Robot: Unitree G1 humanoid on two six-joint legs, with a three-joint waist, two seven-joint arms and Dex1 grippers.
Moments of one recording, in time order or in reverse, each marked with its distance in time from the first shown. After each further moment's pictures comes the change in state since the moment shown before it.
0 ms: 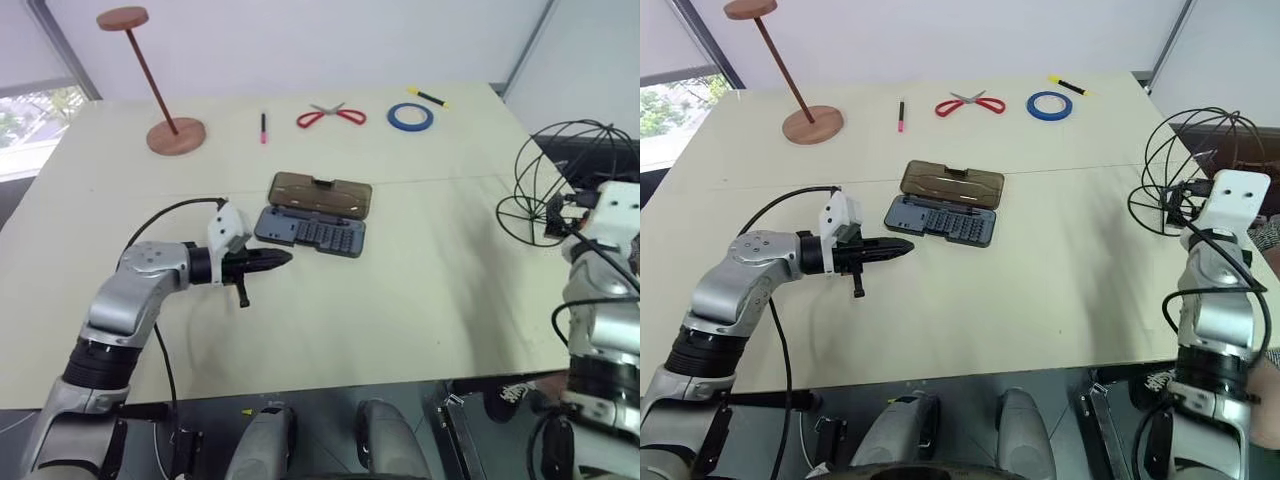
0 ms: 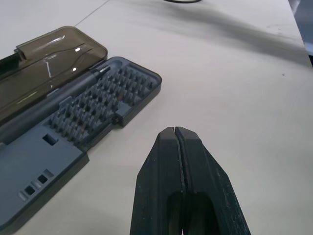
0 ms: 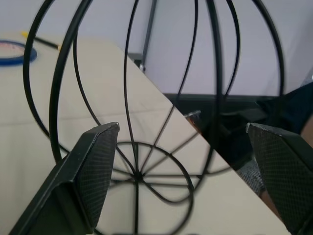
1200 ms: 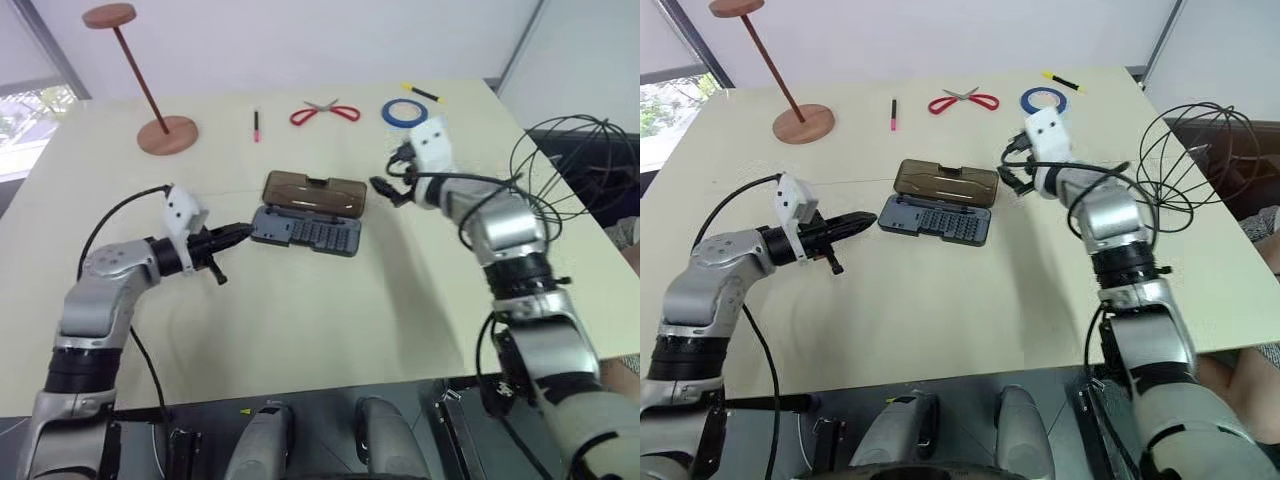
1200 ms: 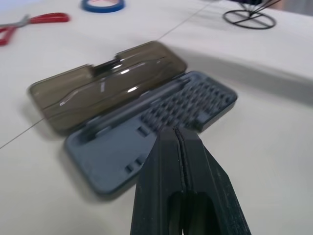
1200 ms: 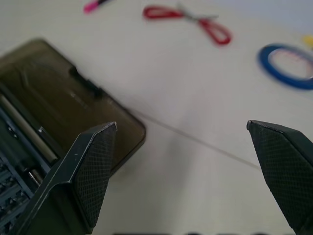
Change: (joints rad) left arm 0.056 -0.006 0.189 0.041 -0.026 -0.020 0.160; right arm -0.636 0.132 0.596 0.448 -0.004 0.189 0.484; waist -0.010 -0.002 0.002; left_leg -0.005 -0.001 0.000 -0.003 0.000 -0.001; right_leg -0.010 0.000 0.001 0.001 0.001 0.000
